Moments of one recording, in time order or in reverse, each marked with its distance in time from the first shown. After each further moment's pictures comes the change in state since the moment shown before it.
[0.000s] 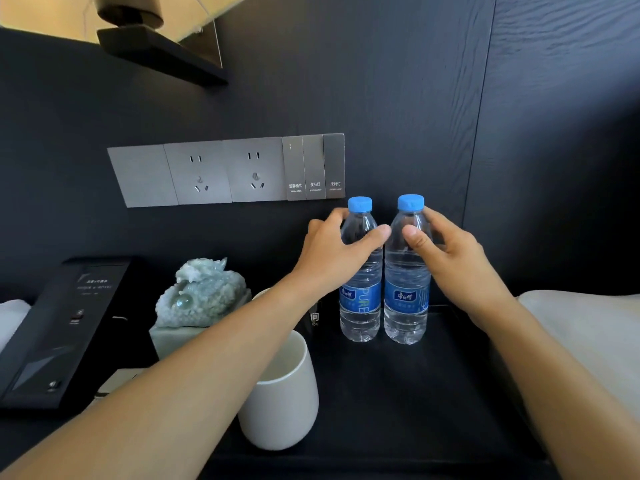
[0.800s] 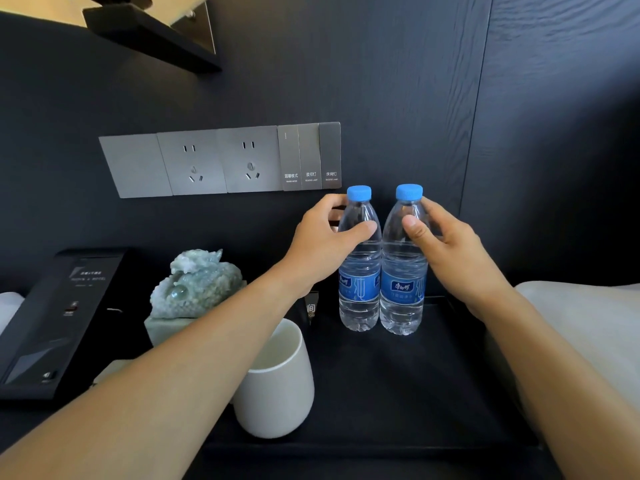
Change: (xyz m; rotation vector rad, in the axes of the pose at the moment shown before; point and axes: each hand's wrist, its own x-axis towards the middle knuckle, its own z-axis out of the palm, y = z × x) left_hand -0.001 -0.004 -0.004 -0.146 0.023 0.047; right_hand 0.001 0.003 -0.002 -0.035 -0.027 -0.003
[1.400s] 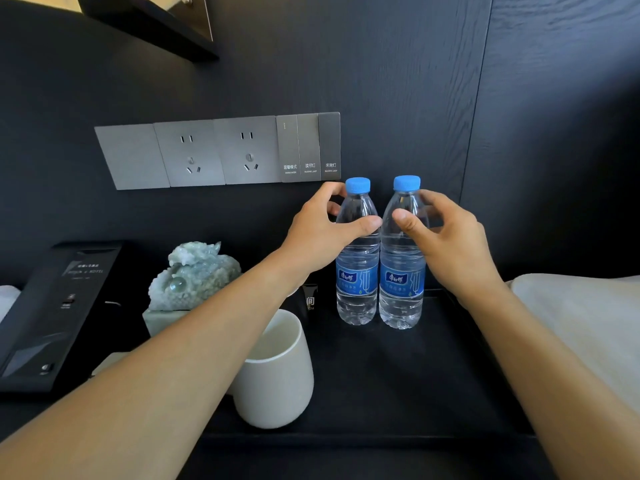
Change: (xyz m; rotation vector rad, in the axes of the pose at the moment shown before) left_hand 0.000 0.002 -0.005 0.079 -0.035 -0.001; right_hand -0.002 -0.005 0.010 -0.138 0.189 -0.005
